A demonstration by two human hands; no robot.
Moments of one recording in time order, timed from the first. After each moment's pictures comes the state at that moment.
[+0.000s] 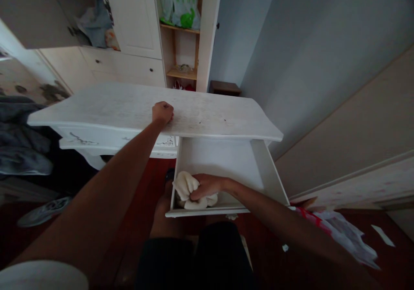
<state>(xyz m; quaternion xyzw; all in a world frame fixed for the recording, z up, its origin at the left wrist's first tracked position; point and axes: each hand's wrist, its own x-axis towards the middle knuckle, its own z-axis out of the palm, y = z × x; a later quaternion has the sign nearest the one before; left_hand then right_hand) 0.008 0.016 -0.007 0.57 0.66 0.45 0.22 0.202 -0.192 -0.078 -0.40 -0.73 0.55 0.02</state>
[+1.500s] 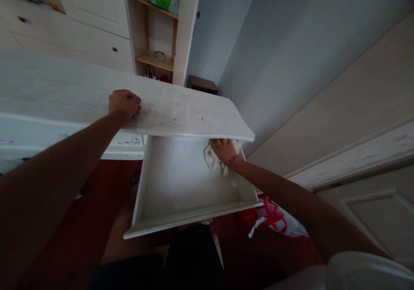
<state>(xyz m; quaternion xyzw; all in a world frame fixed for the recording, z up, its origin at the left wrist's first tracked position) 0.014 0.001 0.008 0.54 0.68 0.44 0.23 0.359 -0.136 -0.059 -0.59 -0.77 -0.16 -0.20</state>
